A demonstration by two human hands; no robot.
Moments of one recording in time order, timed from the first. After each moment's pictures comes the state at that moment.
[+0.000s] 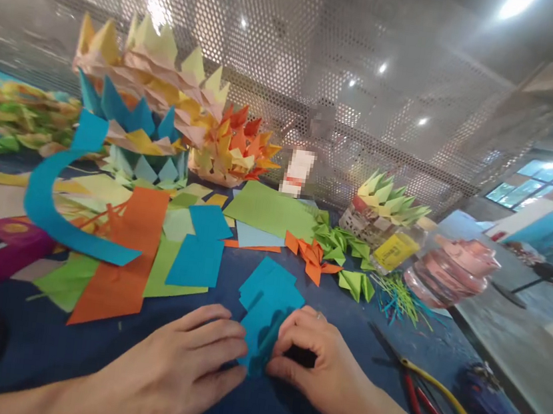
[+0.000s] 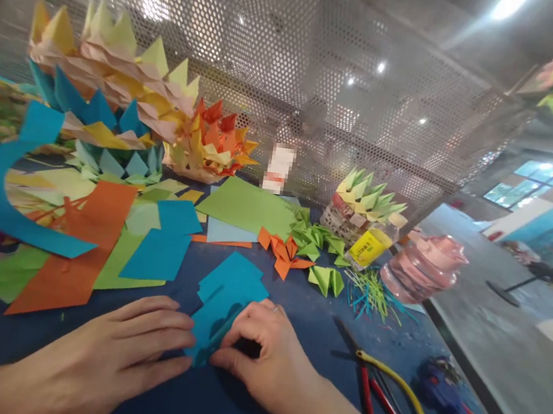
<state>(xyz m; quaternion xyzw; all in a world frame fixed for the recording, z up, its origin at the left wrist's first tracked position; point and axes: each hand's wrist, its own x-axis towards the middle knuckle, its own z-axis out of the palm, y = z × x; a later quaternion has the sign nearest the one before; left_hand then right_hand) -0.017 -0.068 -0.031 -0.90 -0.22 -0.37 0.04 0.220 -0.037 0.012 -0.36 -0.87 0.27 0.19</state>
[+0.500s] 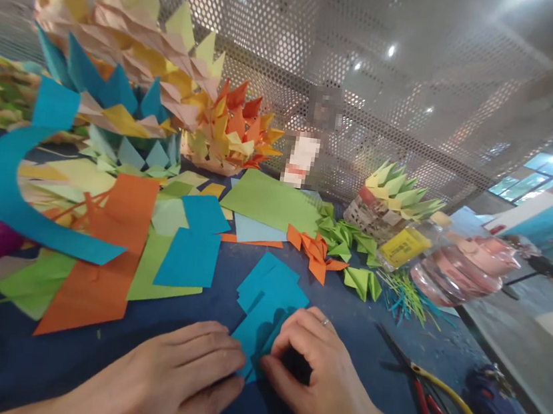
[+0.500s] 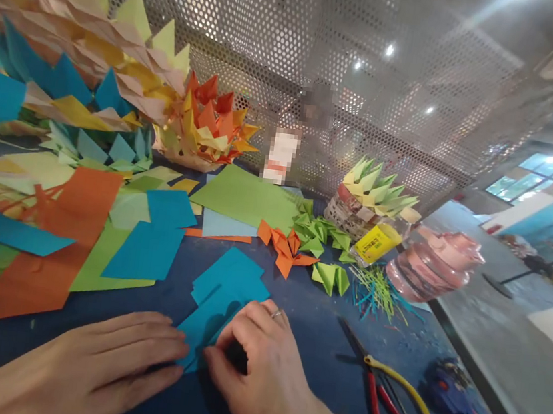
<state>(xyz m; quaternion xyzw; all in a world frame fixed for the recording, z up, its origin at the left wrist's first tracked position) -0.014 -0.071 -0.010 -0.87 -0.25 -0.40 0.08 0.205 -0.046 0.005 -0.40 -0.87 0.18 0.24</state>
